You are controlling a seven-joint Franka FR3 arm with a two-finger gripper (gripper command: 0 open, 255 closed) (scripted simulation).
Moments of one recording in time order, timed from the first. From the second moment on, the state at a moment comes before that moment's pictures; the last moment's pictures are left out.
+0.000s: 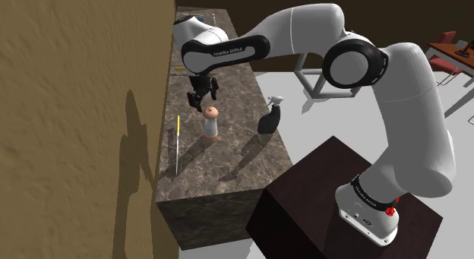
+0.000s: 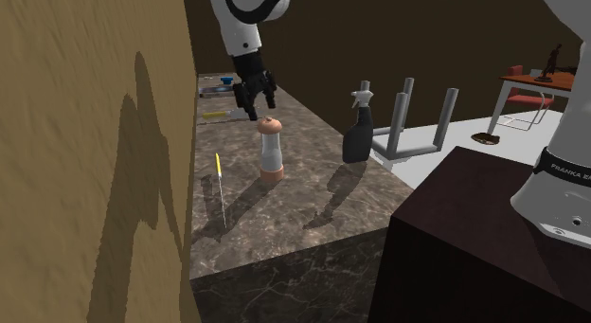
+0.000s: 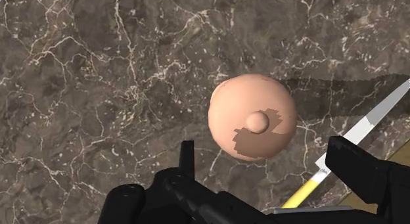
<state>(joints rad) 0.26 0.80 0.26 -1.19 -0.25 1.74 0.25</state>
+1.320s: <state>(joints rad) 0.26 0.83 0.25 -1.19 -0.26 1.78 0.25</state>
